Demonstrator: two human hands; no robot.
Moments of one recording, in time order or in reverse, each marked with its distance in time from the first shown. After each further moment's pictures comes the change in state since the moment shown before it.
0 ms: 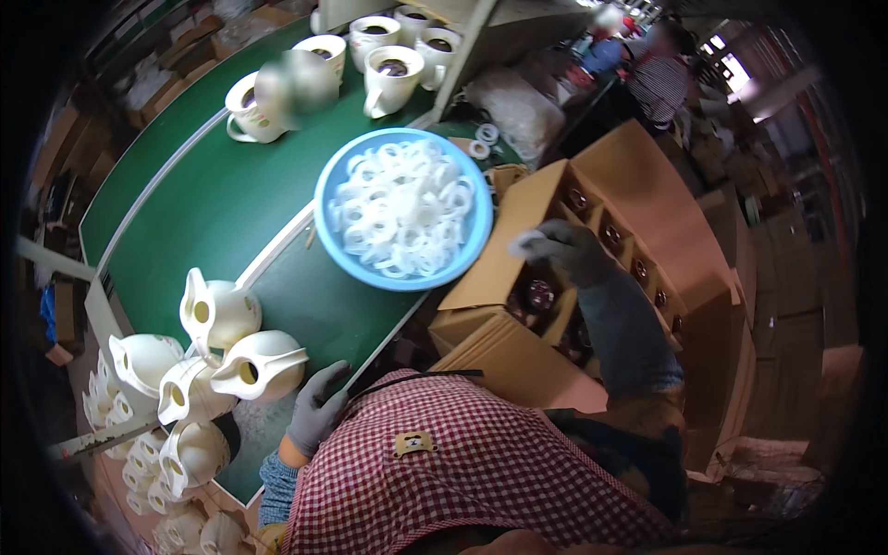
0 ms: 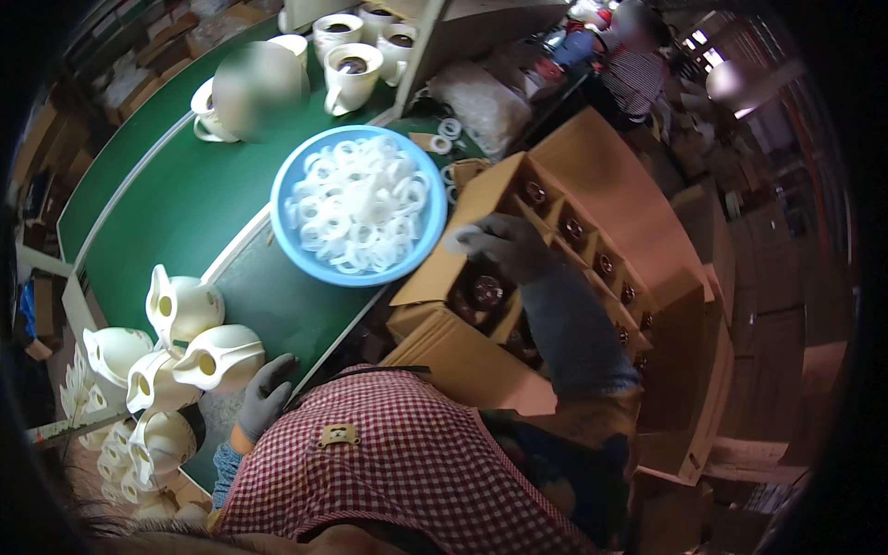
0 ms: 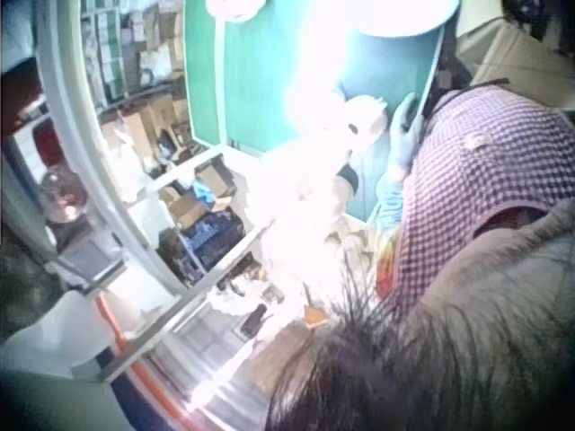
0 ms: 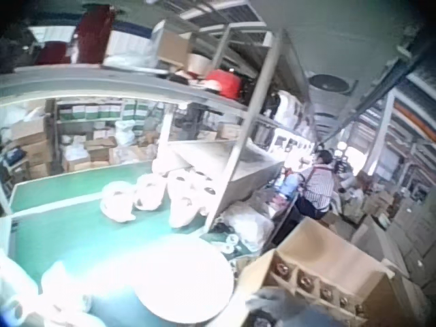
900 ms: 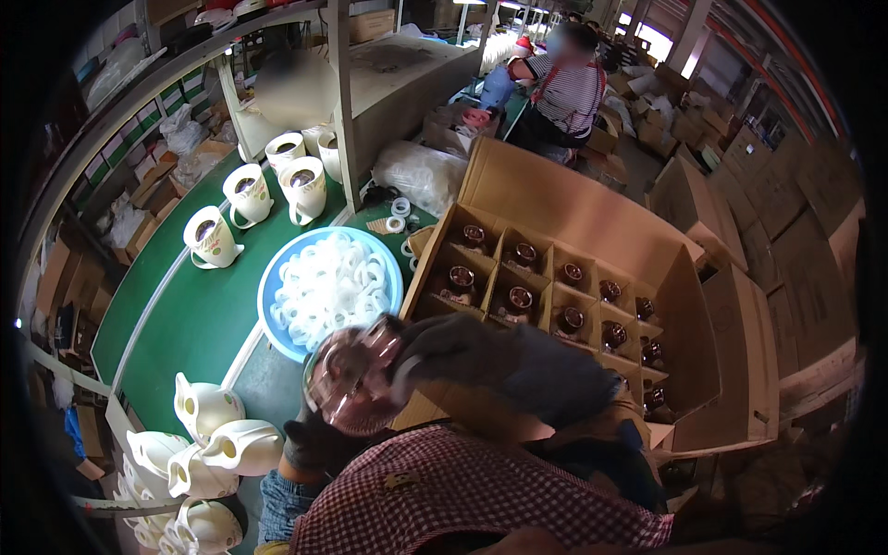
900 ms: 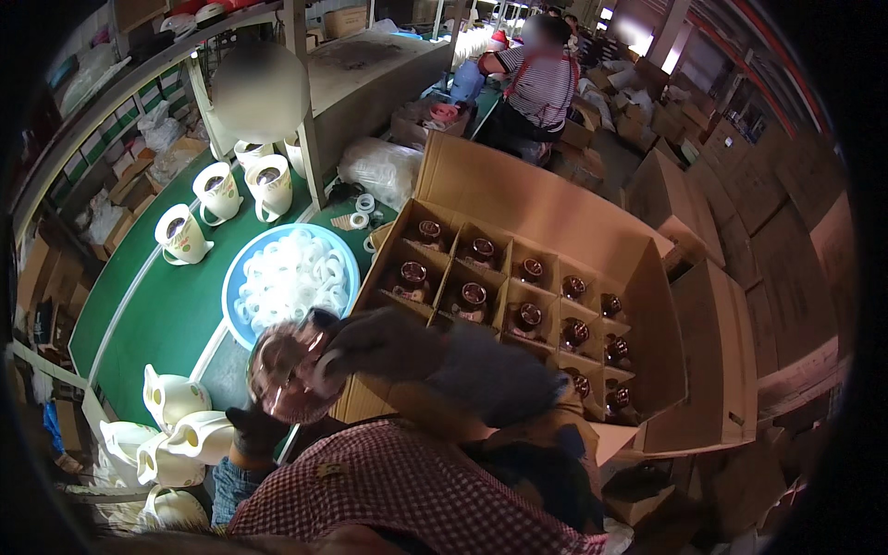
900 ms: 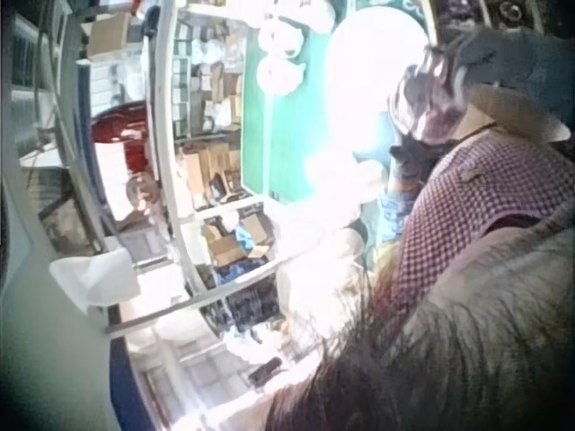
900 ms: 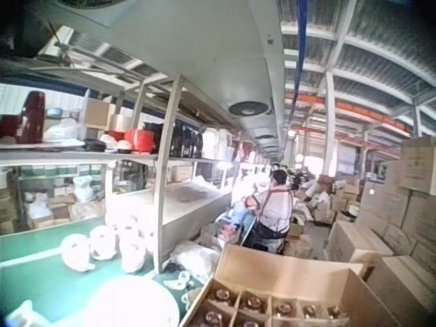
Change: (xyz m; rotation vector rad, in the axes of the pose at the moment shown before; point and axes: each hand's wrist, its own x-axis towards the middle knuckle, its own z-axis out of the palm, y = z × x) left_hand 0.063 0.173 0.205 0.788 -0.273 0.497; right_hand -0.108 -0.020 0.020 0.096 -0.198 -0.810
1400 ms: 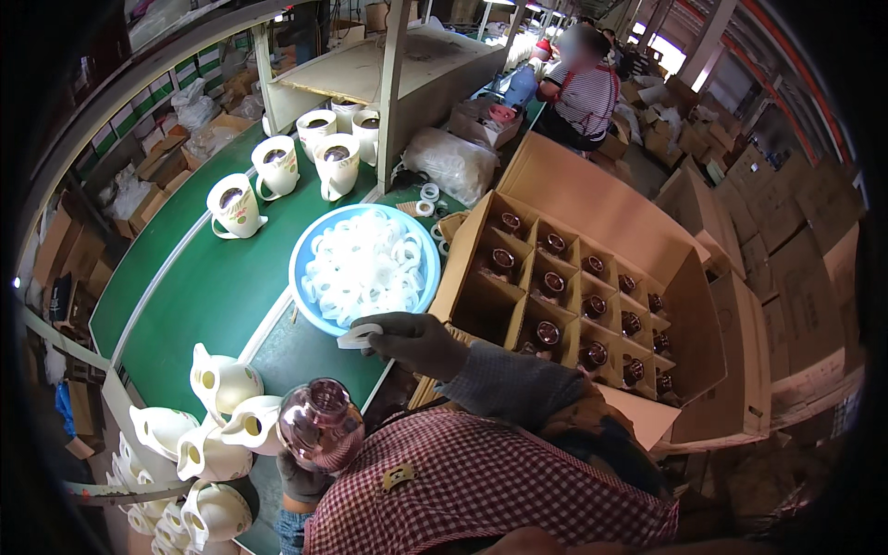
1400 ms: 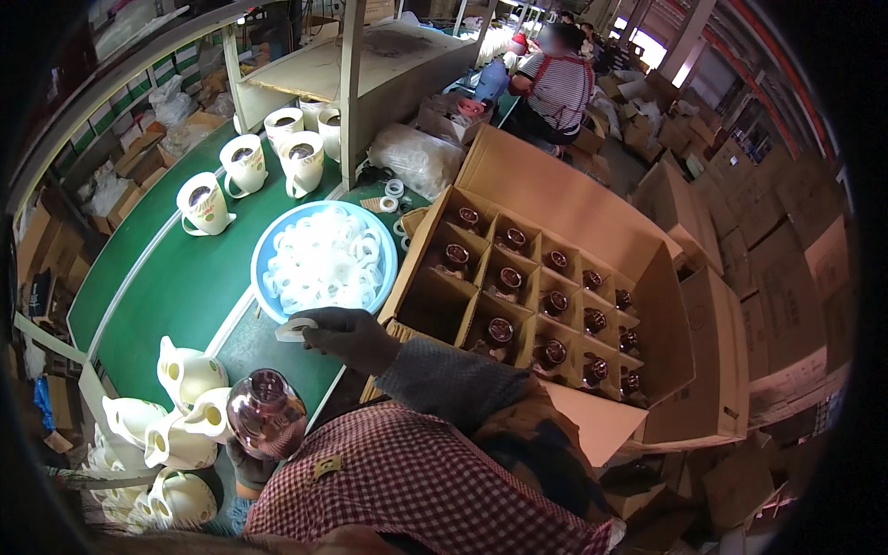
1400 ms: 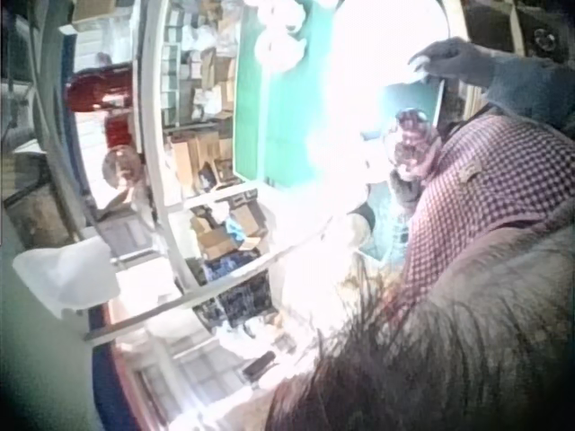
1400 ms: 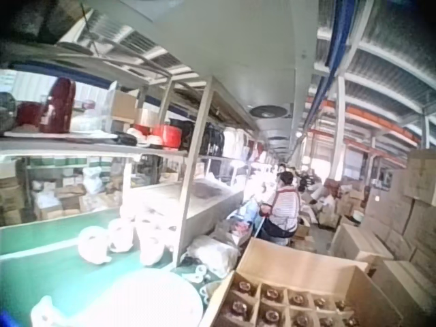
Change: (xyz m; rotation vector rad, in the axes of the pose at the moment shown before) left_hand -0.225 -0.172 0.006 -1.553 0.389 -0.170; right_hand 0.065 0.062 0.138 0.568 0.255 0.428
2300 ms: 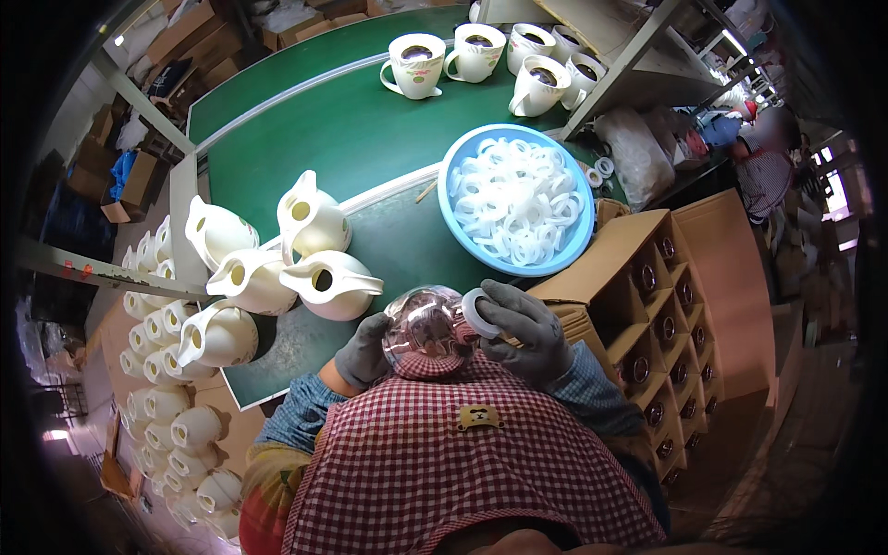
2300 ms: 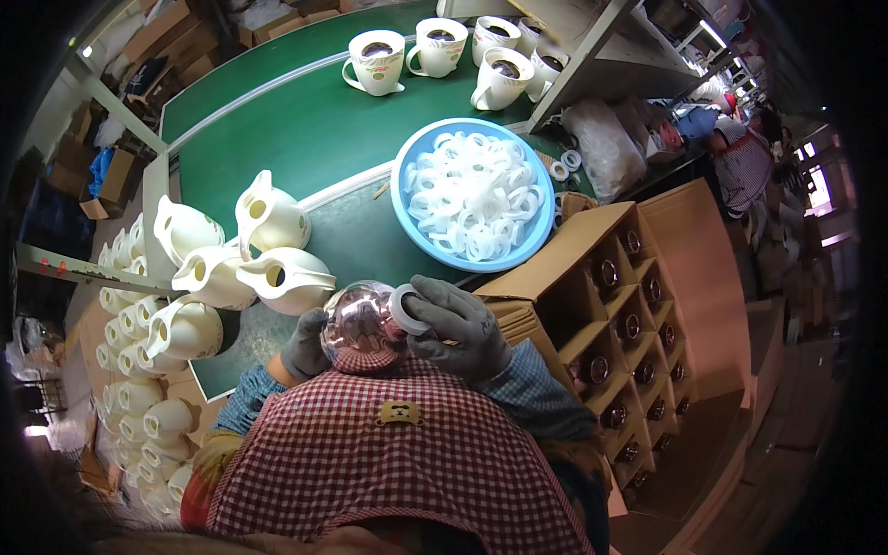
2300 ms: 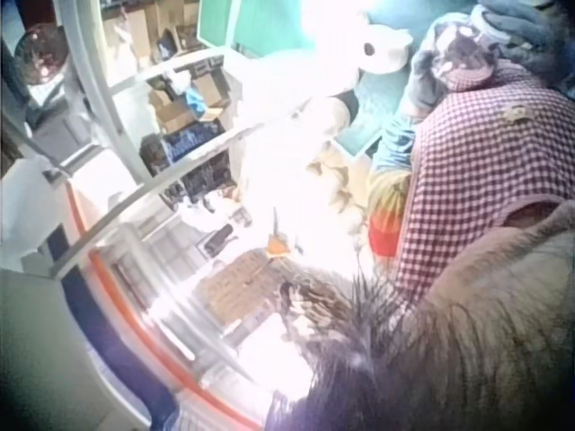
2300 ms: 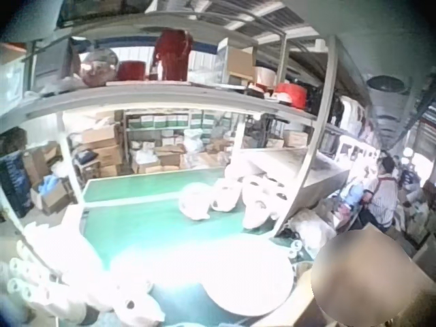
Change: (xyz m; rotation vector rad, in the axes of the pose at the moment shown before) left_hand 0.032 0.003 0.038 -0.179 -0.066 -0.079; right_hand -0.003 0.015 0.013 -0.847 -0.360 -0.658
